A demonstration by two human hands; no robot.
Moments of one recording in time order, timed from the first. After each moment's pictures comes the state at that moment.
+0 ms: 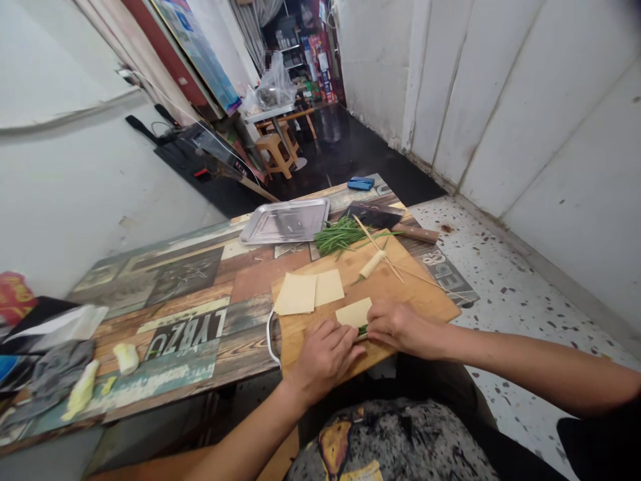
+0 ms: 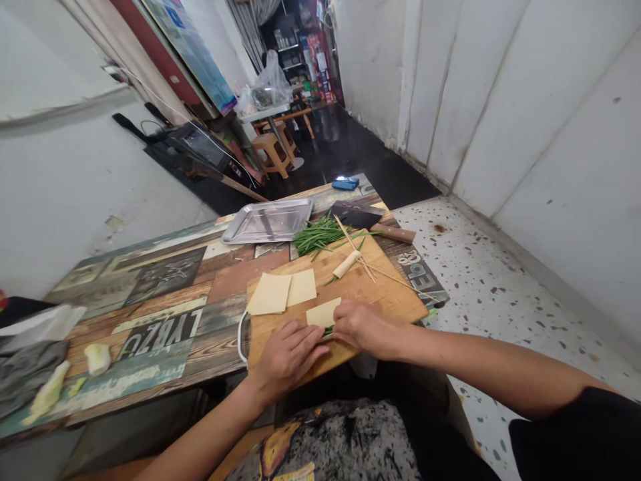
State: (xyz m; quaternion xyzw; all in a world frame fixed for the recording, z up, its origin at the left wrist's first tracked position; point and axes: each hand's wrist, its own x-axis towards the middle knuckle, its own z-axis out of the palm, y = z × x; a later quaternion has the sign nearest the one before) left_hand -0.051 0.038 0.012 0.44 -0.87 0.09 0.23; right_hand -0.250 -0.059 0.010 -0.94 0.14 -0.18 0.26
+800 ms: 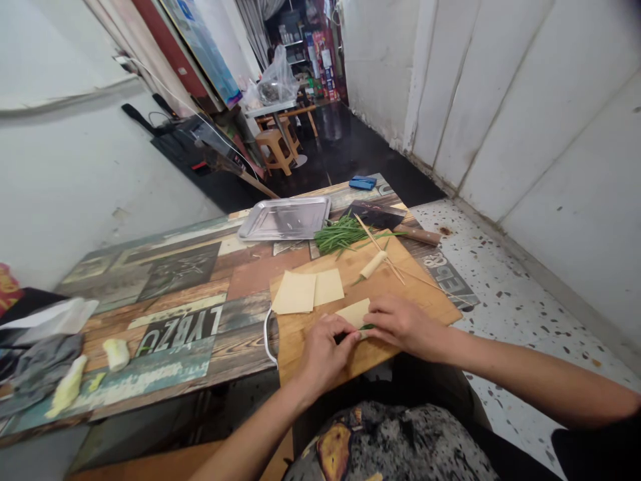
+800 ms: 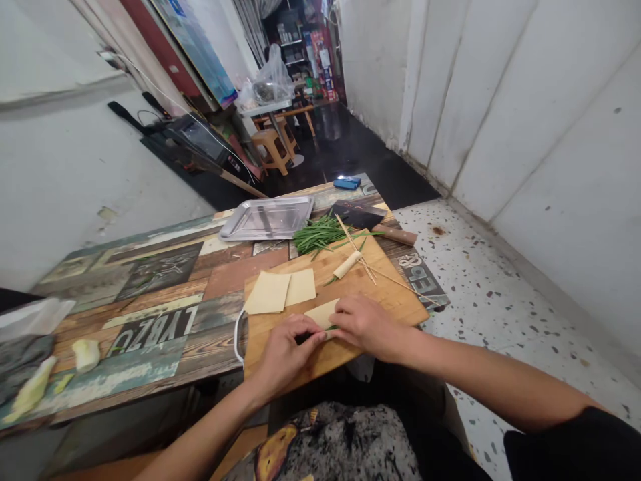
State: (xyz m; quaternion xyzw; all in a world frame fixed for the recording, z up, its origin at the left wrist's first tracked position) left_hand -0.067 0.030 0.014 0.64 -0.64 -0.28 0.32; right_hand -0.255 -0.061 0.013 -0.95 0.13 -0.22 0.19
